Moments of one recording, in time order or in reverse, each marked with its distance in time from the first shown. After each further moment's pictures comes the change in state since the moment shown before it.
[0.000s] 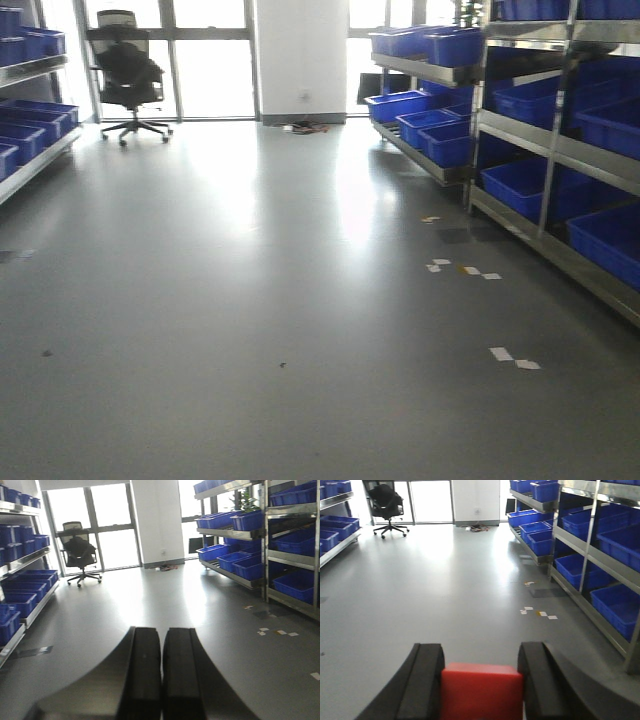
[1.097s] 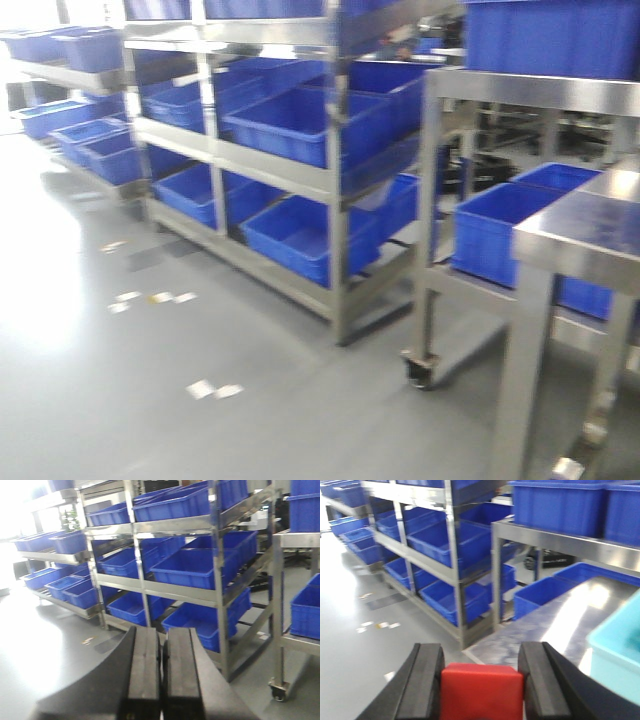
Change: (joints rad) left arm 0.000 0.000 0.000 0.000 0.000 0.000; right arm 0.000 0.001 0.000 0.000 0.000 0.000
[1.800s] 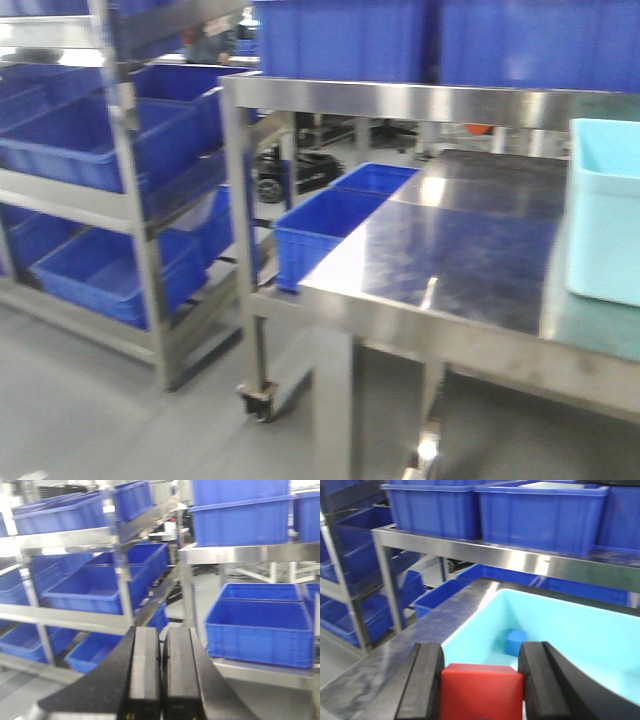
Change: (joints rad) left arm 0.000 0.000 0.000 0.000 0.000 0.000; right arm 0.000 0.000 0.000 0.000 0.000 0.000
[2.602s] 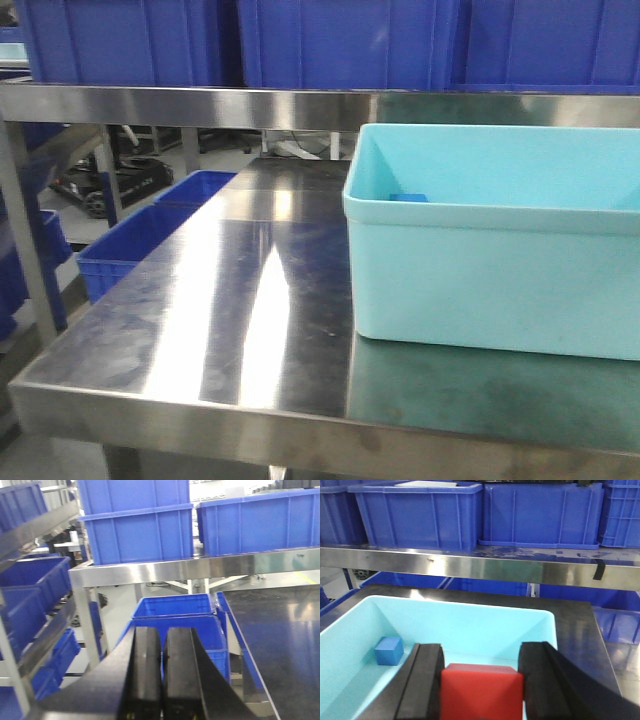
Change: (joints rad) left arm 0.000 0.000 0.000 0.000 0.000 0.000; right arm 0.000 0.002 0.000 0.000 0.000 0.000
